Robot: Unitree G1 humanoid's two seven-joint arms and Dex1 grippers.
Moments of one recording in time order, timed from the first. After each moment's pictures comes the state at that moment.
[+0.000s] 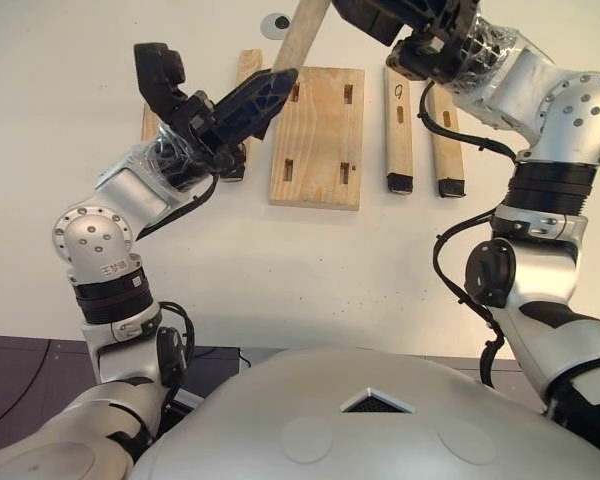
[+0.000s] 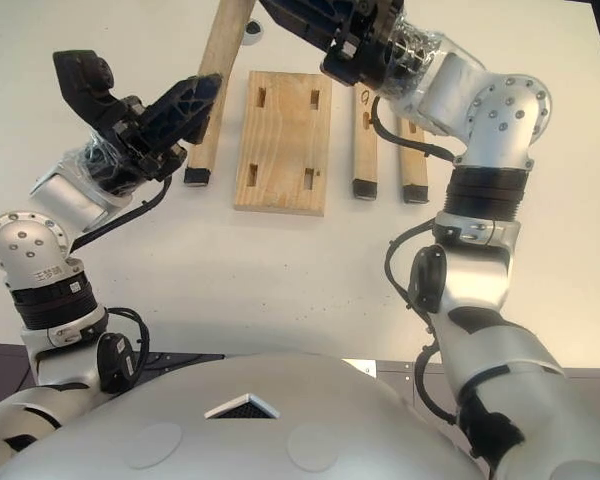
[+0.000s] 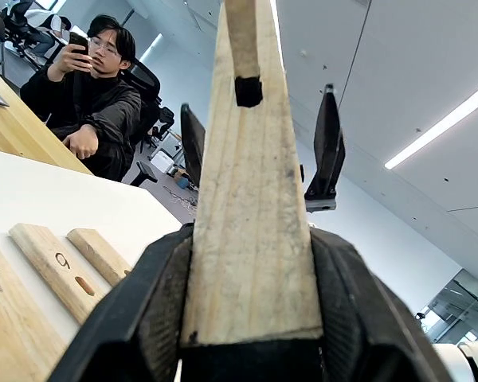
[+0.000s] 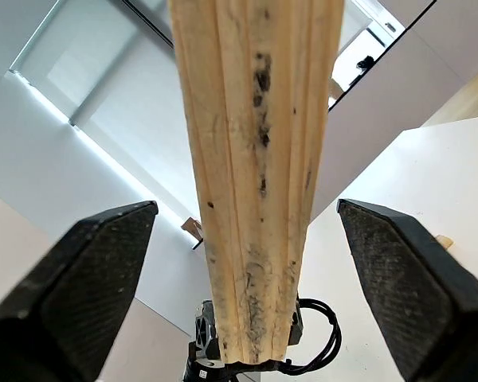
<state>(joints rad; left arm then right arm) -0.19 0.30 0.24 -0.28 -1.25 0.95 -0.59 -0.71 -0.20 -0.25 0.21 1.18 1.16 0.63</state>
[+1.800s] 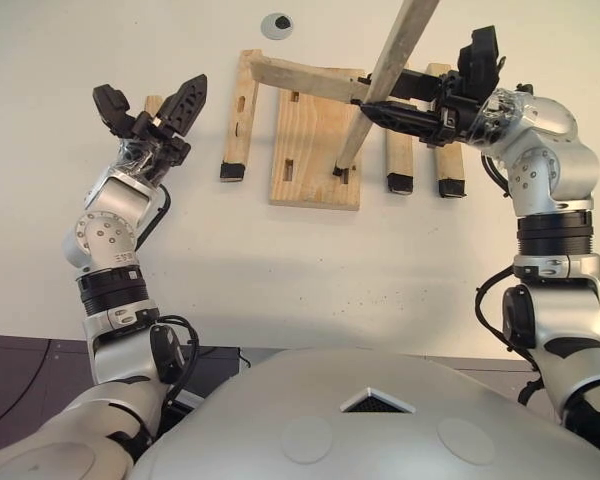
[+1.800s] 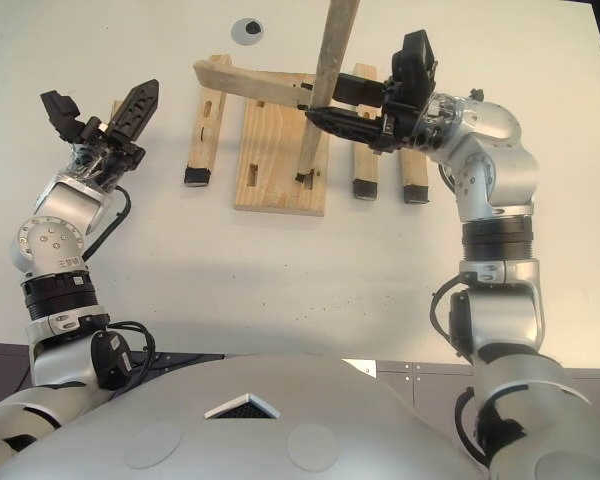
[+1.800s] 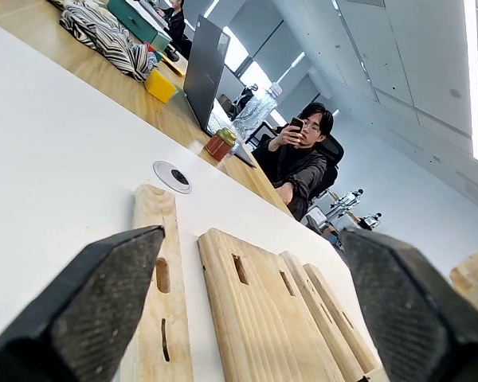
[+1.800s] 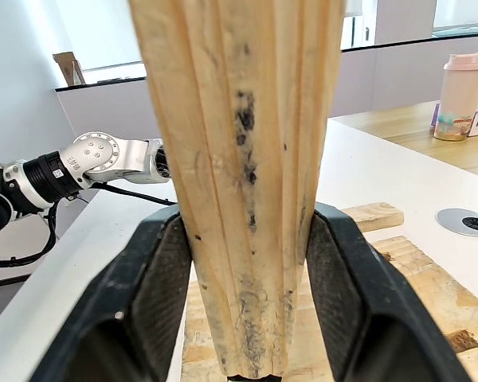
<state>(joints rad) -0.19 0.30 0.36 0.16 -0.88 0.60 -0.57 -0.46 -0.43 0.03 0.23 0.50 0.32 1.25</state>
